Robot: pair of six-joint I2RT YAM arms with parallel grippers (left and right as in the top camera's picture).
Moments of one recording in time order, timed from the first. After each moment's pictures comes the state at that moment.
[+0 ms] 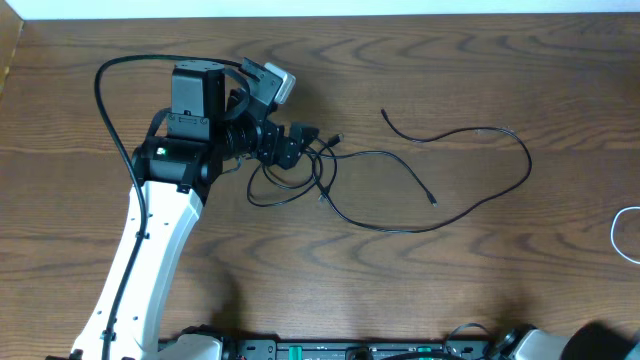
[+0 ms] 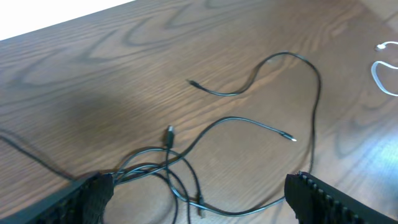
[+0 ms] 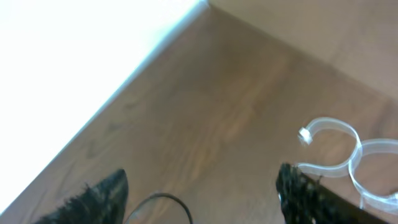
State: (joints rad) left arm -0.17 1.37 1.26 -0.67 0.54 0.20; right arm -0.69 1.47 1.79 -0.99 -0.16 0.26
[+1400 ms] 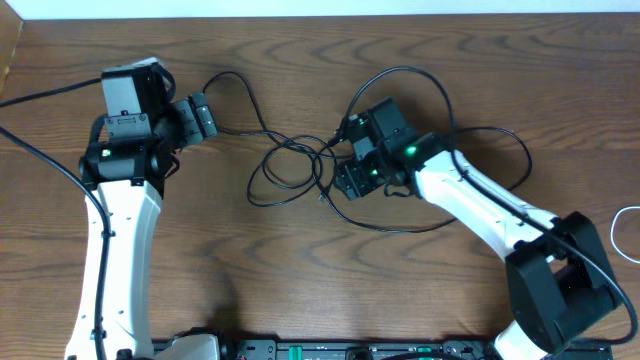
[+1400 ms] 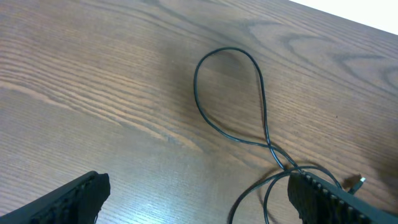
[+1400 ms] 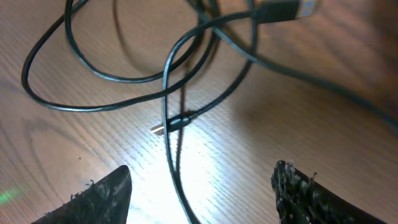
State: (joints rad) left arm 0.10 1.37 1.26 -0.73 -0.03 -0.21; right arm 0.58 1.79 1.22 -0.53 -0.28 0.10
